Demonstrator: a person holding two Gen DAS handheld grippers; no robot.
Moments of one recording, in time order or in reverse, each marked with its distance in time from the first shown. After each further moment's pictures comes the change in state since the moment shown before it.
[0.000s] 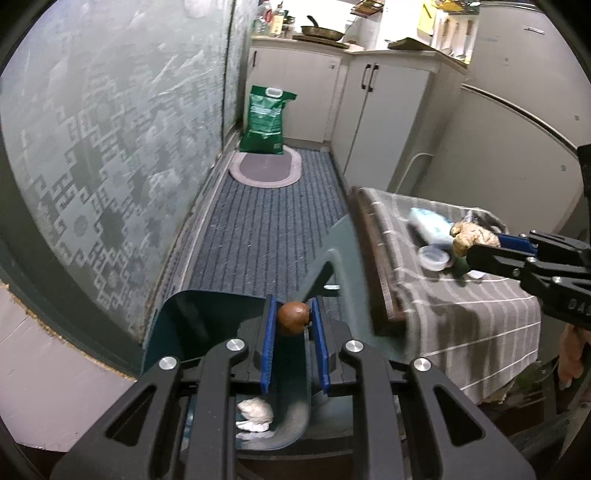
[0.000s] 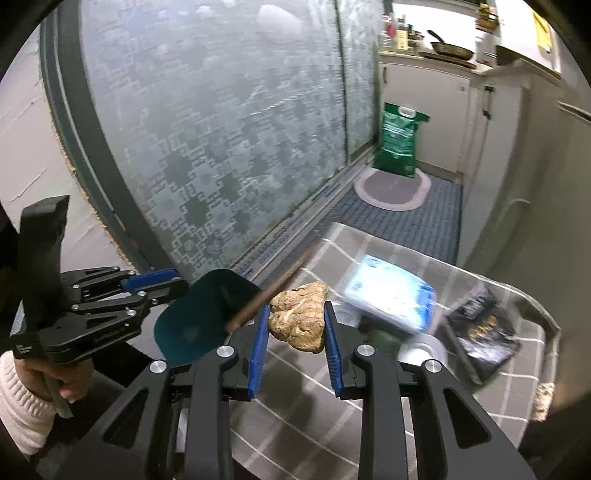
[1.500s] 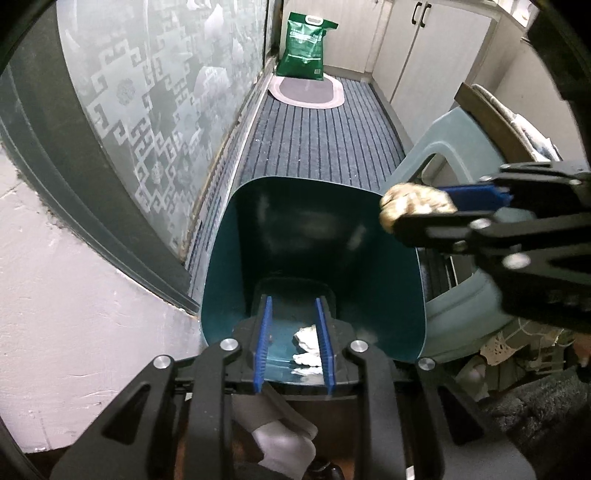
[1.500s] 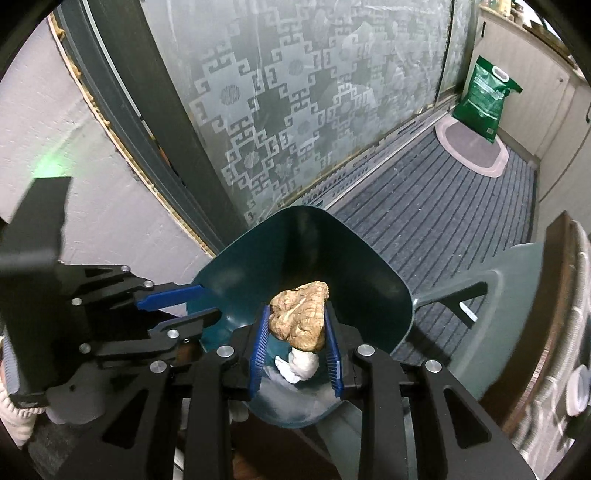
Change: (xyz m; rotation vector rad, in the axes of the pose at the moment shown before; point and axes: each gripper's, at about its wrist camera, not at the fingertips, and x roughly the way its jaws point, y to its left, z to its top) left arm 0.039 0.096 -0.070 -0.036 0.261 0.071; right arm 0.168 0.129 -0.001 -0.156 0.345 0.091
